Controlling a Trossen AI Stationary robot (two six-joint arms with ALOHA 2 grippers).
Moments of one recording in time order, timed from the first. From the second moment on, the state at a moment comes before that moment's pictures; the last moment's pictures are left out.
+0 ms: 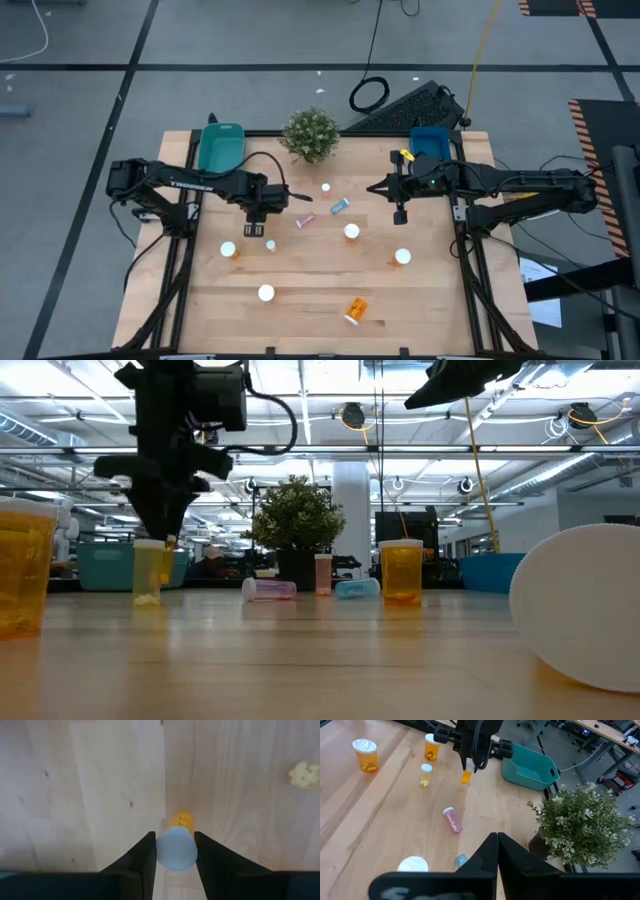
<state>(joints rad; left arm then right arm) 0.09 1.52 1.02 -0.99 -0.12 0.13 -0.08 1.02 0.88 -0.35 0.05 -0.36</state>
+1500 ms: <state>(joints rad) 0.54 1.18 1.34 -1.36 -0.22 0.38 -0.08 1.02 0.88 -0.37 0.05 -0.36</state>
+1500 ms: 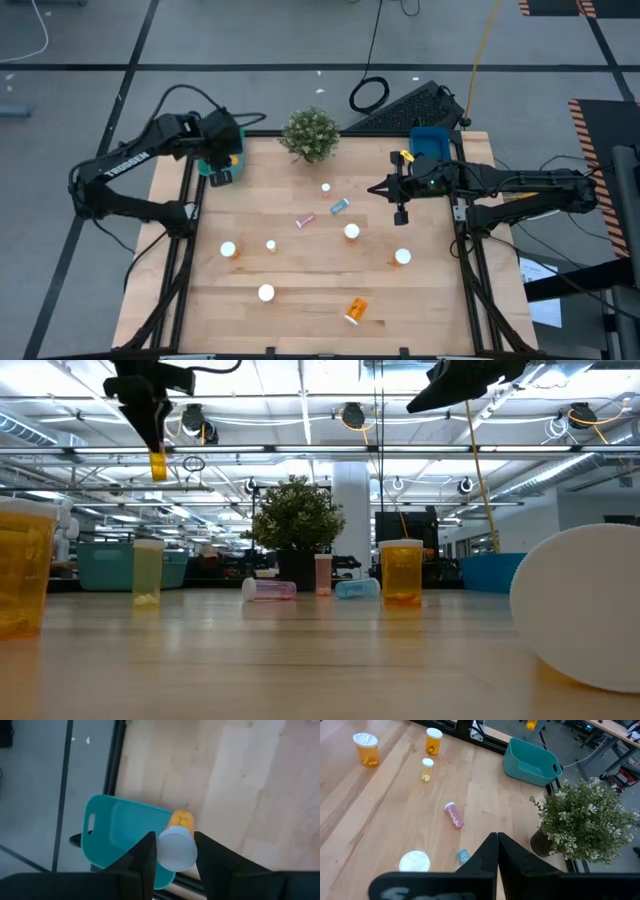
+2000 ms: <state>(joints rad) 0.83 1.26 1.34 -1.20 -0.18 0.52 -0.08 1.02 0.88 -0.37 0.05 -0.37</state>
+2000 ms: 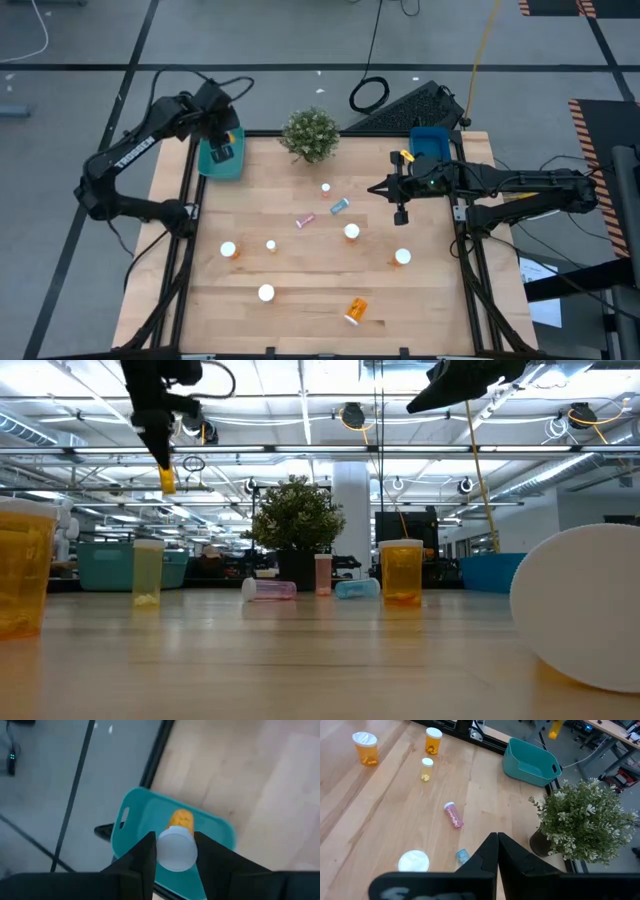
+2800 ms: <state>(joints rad) 1.07 1.59 1.32 -1.04 -0.13 0.43 -0.08 1.02 0.88 -0.37 0.06 -0.38</state>
